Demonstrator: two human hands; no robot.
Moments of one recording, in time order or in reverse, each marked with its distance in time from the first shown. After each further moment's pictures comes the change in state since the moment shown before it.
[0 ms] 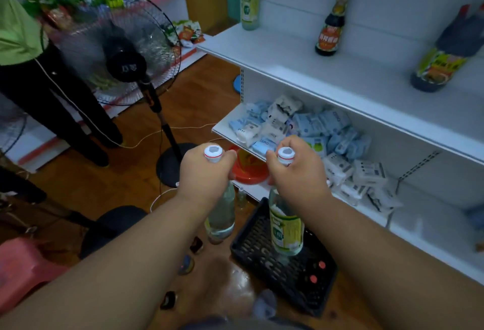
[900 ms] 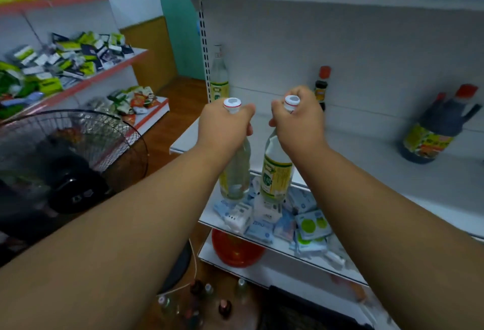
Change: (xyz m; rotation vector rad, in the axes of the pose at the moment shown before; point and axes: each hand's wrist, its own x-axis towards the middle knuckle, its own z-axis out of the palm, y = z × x) left_hand 0.323 0.165 0.046 -0.089 -0.195 0.266; right_hand 0.319 -0.130 0.016 0.127 0.480 -0.147
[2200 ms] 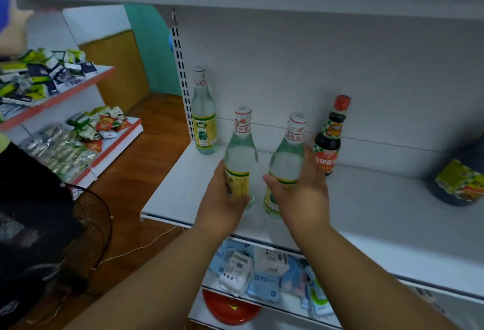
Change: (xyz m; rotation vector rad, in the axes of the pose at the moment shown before) left_hand 0.122 -0.153 0.068 -0.014 -0.344 0.077; right_hand 0.050 0.126 0.074 -0.398 0.066 0.102
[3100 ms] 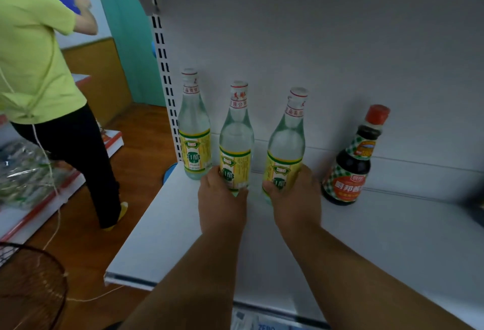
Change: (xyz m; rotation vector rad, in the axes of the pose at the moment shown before) left_hand 0.116 -0.059 0.038 0.243 0.334 -0.070; right_hand 0.081 0.030 0.097 -0.036 0.030 0.175
